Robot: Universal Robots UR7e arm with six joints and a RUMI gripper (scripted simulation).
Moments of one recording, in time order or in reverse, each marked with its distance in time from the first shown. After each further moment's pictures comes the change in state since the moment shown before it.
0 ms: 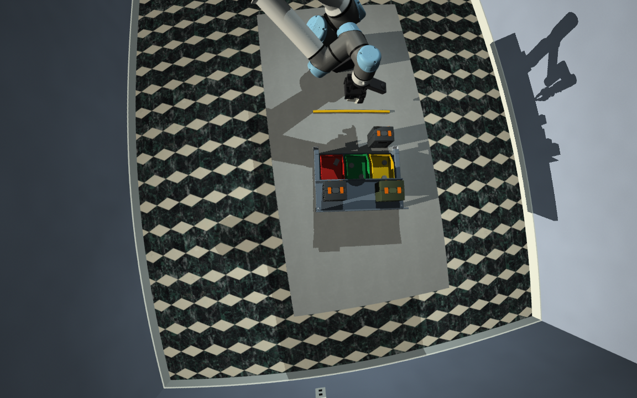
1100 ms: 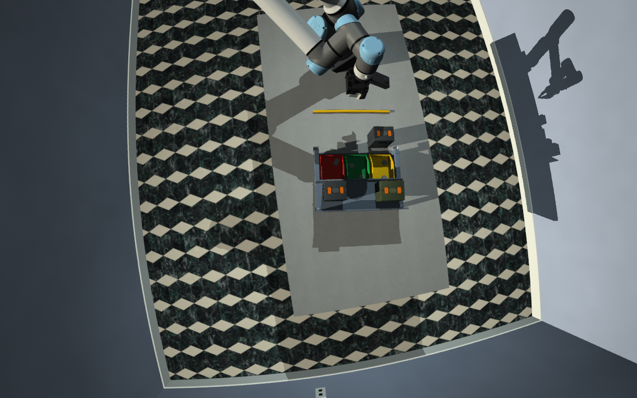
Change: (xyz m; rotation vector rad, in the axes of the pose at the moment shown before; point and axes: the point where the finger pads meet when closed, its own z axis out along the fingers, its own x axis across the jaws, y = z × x) arm 0.000 0.000 -0.045 0.000 0.000 0.000
